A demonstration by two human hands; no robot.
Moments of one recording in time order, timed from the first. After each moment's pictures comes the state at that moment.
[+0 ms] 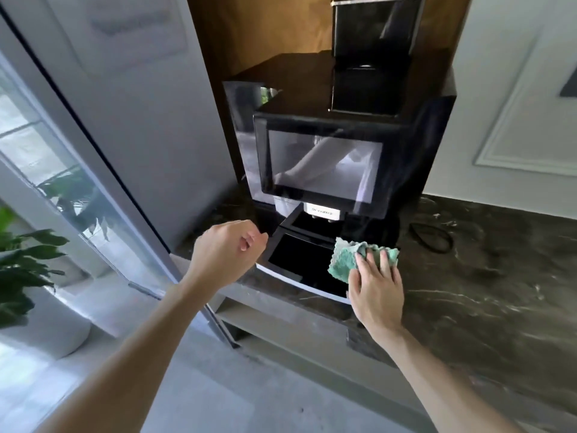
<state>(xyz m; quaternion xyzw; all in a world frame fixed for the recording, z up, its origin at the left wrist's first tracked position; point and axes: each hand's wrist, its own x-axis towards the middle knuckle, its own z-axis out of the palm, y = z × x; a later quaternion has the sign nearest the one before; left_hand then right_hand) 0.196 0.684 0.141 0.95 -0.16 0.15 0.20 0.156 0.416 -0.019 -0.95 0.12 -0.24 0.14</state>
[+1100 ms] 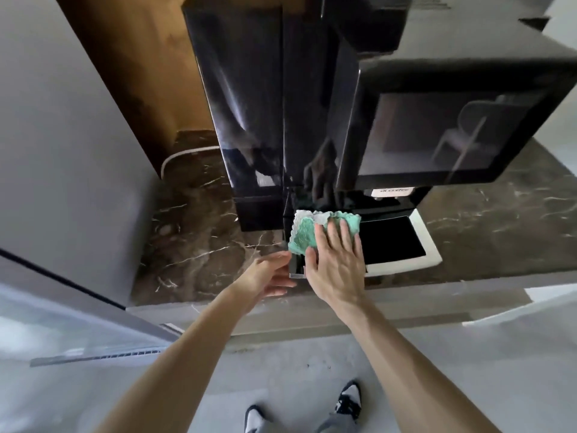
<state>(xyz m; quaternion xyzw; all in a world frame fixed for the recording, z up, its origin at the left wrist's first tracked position) 0.357 0.729 -0.024 0.67 -0.07 -0.50 0.54 0.250 0.598 -0.017 -0.94 0.31 -0.13 0.06</state>
